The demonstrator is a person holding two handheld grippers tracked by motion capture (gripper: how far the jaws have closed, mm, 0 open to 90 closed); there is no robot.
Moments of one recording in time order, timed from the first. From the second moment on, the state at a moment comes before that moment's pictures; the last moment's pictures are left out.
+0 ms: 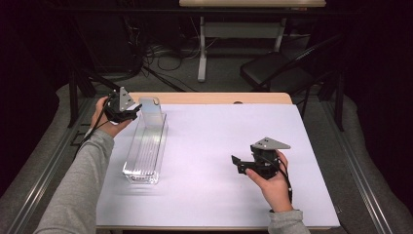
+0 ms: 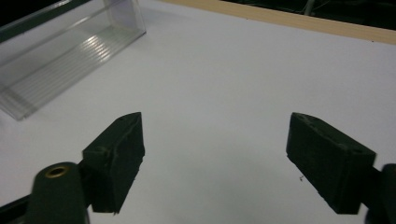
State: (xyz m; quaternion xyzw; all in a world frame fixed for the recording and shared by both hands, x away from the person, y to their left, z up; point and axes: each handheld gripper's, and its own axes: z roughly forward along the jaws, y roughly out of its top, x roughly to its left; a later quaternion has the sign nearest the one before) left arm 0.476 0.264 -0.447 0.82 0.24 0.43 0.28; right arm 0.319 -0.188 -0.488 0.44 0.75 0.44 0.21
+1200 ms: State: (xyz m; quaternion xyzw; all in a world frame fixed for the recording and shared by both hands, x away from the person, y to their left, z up) left arm 0.427 0.278 -0.407 0.78 0.37 0.25 0.45; right arm 0.320 -0.187 -0.487 0.44 0.75 0.45 0.19
